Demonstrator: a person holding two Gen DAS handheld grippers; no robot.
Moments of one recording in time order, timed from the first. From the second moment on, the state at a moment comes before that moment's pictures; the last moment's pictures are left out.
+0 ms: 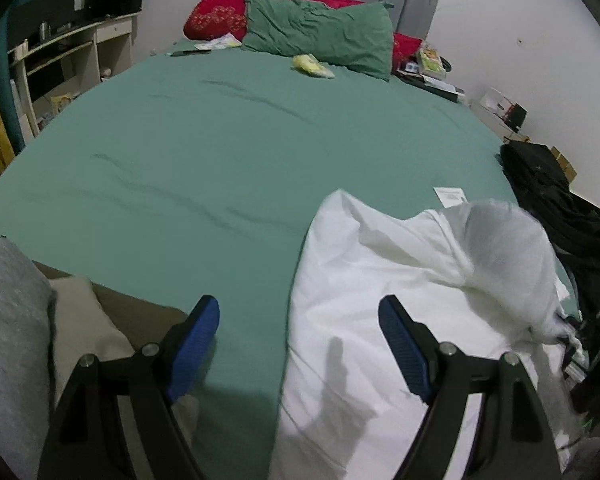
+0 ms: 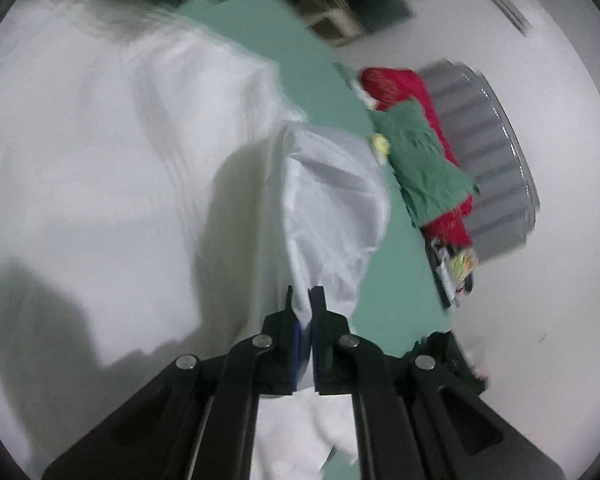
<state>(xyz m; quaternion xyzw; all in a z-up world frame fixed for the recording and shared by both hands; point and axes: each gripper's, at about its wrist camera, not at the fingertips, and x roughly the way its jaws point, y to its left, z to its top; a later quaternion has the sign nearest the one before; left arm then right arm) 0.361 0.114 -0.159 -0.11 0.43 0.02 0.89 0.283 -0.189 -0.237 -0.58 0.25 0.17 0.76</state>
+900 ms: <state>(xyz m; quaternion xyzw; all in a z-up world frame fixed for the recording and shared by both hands) 0.359 0.115 -0.147 -0.14 0.44 -0.01 0.89 0.362 -0.102 -0.150 -0.56 0.36 0.24 0.71</state>
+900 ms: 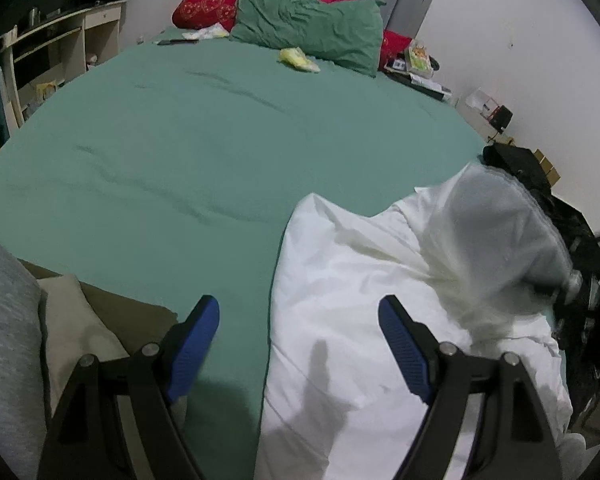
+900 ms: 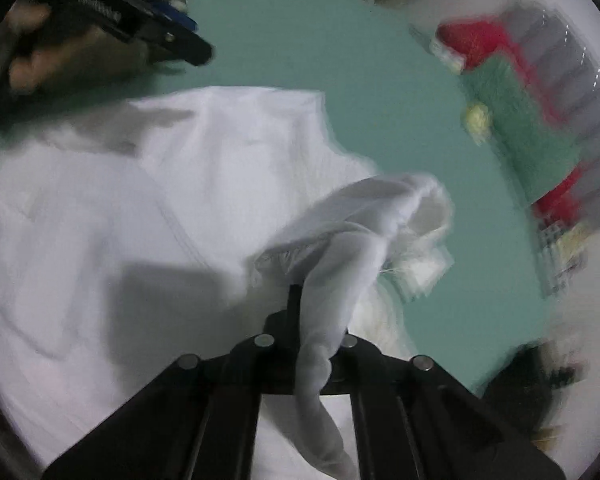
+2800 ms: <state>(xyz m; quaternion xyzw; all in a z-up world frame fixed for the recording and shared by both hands) 0.349 -0.031 -0.164 0.02 0.47 -0.07 0.88 0.335 -0.325 -0.142 0.03 0.34 0.12 0.93</state>
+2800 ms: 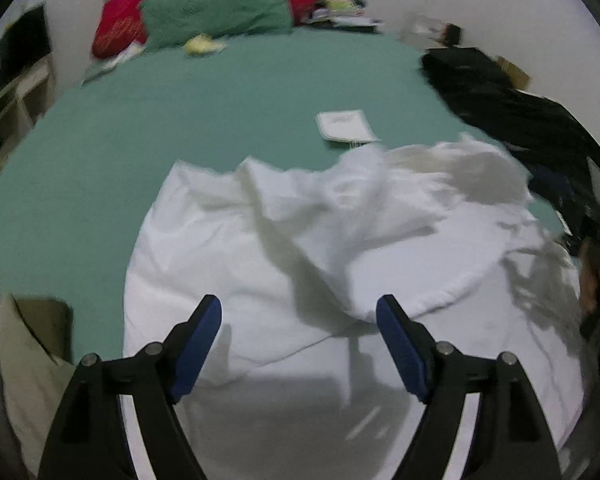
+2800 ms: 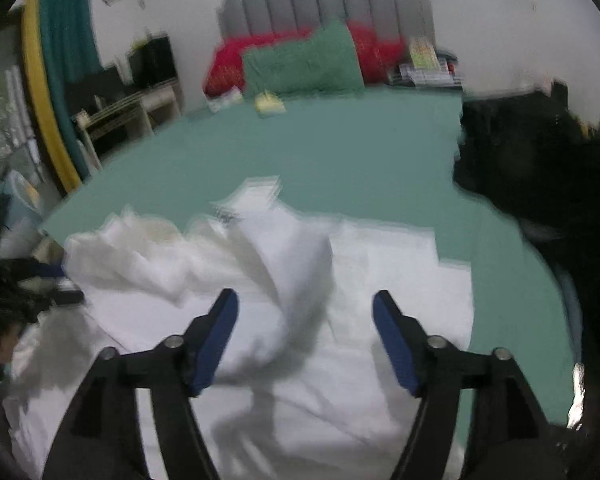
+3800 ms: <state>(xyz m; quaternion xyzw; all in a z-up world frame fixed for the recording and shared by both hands) 0.383 0.000 -0.163 -0.06 0.45 -0.01 0.89 0.376 -0.287 -0.174 -0.06 0.40 0.07 0.91</state>
